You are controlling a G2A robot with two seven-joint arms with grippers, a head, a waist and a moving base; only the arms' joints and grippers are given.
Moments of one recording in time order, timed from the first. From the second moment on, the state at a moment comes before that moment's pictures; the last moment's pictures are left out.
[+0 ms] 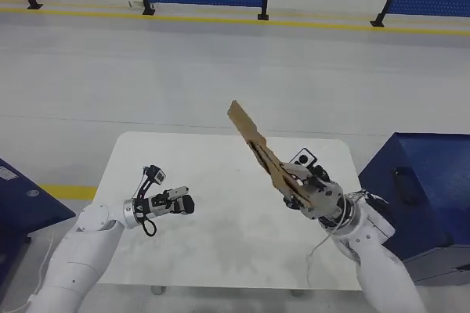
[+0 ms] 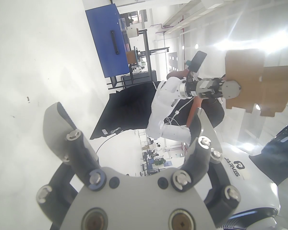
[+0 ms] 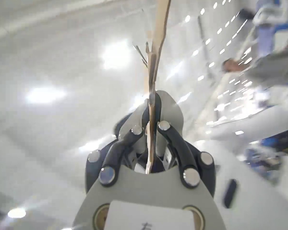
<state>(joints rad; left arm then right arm) 0.78 -1.19 -1.10 -0.82 -0.65 -0.51 -1.31 -1.20 -1.16 1.27 -1.90 1.58 0.46 0.75</state>
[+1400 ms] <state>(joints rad) 0.78 -1.19 -1.10 -0.82 -0.65 -0.51 -1.31 -1.16 -1.14 1.46 -1.90 0.76 -0.30 0.96</state>
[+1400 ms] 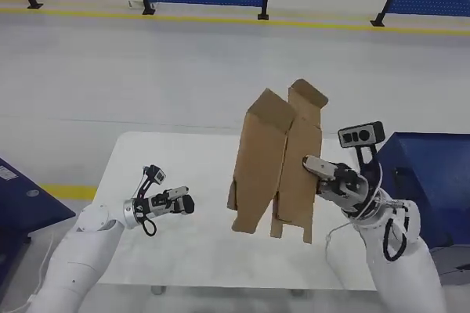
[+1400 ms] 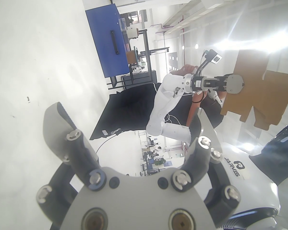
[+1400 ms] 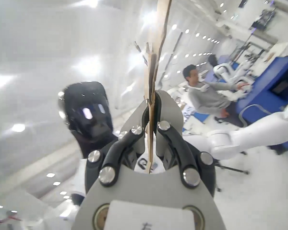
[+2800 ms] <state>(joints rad) 0.78 -1.19 -1.10 -0.82 -0.65 -0.51 -1.31 -1.33 -1.14 1.86 -2.35 -0.88 -0.78 0.18</state>
